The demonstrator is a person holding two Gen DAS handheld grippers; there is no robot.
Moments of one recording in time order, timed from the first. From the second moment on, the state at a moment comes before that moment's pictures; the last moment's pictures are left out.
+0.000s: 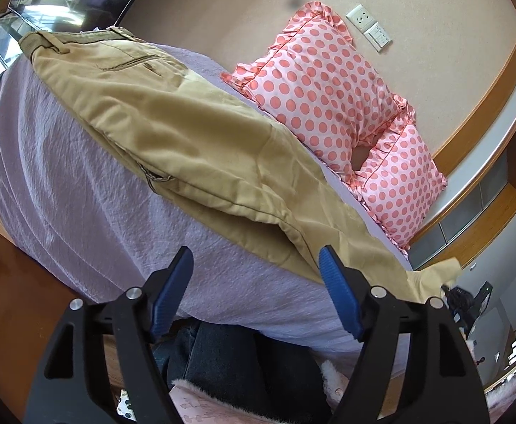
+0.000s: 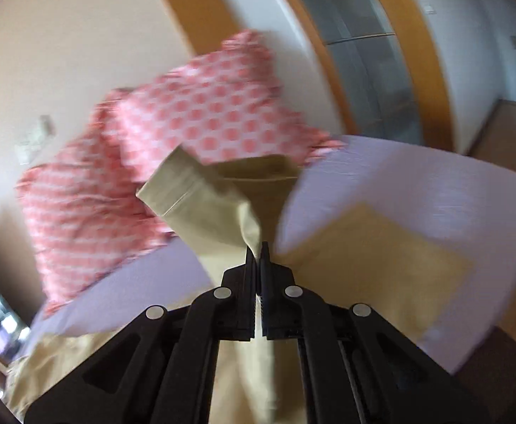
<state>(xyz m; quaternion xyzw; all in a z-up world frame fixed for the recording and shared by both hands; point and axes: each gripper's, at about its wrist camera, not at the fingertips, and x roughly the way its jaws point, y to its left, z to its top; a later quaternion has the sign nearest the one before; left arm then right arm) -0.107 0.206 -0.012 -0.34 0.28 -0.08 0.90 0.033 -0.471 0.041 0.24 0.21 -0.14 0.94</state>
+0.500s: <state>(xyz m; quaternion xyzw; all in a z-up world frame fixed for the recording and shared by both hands) -0.100 0.196 -0.017 -0.33 0.29 -0.10 0.89 -0.005 -0.535 -0.017 0.34 0.25 -0.19 0.88</state>
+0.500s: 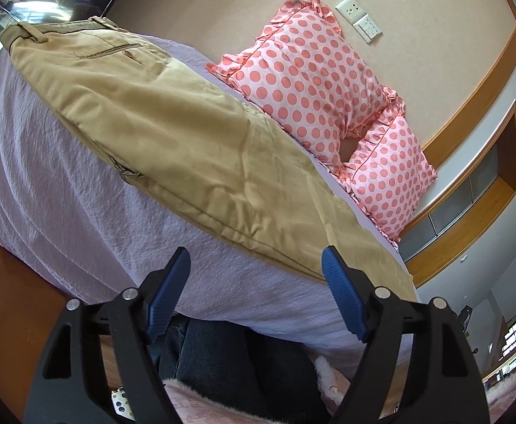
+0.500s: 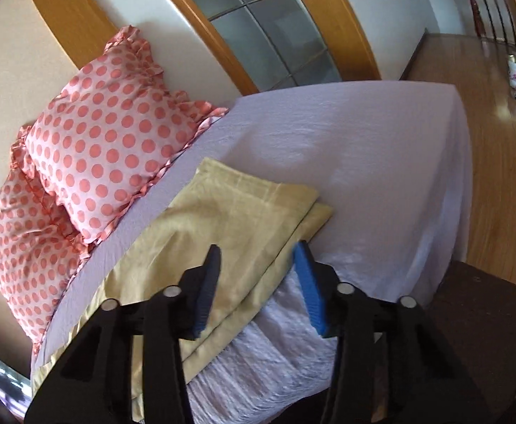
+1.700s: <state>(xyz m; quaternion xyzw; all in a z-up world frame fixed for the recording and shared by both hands) -0.061 0.183 -0.006 -0.33 0.30 -0.08 0.89 0.034 -0.178 0.027 0.03 0.32 0.38 0.87</state>
